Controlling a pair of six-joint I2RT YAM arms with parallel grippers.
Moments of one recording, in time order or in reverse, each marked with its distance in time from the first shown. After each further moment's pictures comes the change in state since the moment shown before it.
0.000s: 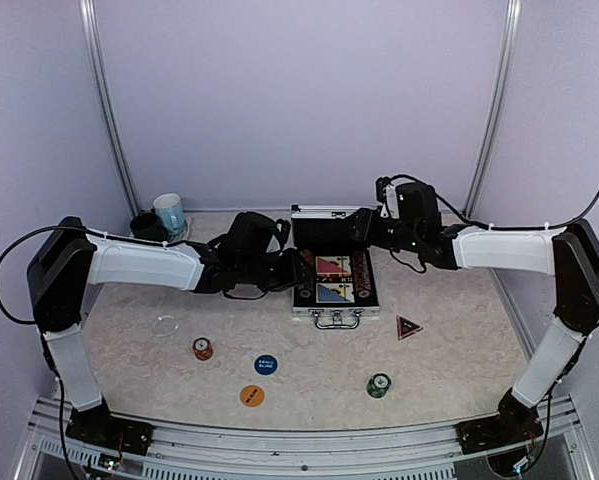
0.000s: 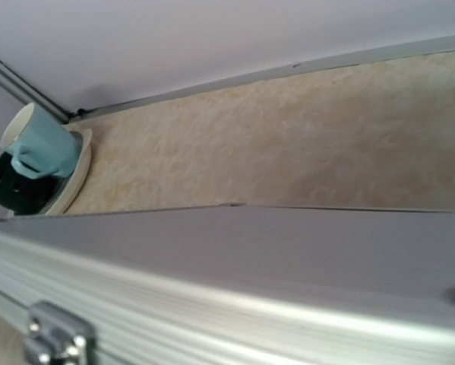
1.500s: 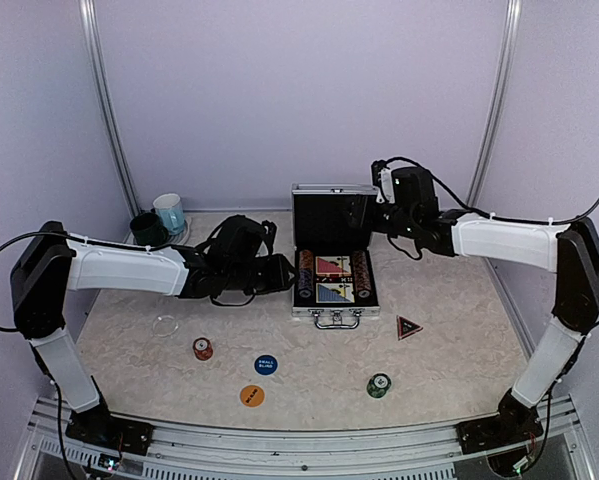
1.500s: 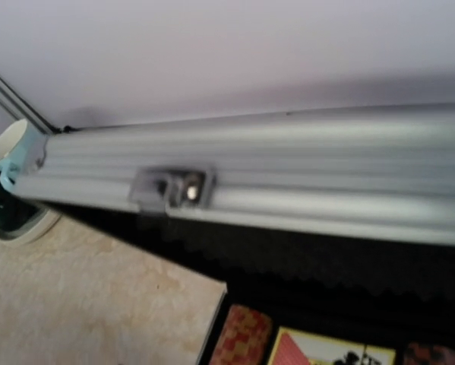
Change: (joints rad) left arm -0.006 -0.100 -0.093 -0.060 -0.141 0.069; right arm 0.016 0.013 0.131 -0.092 0.077 -0.106
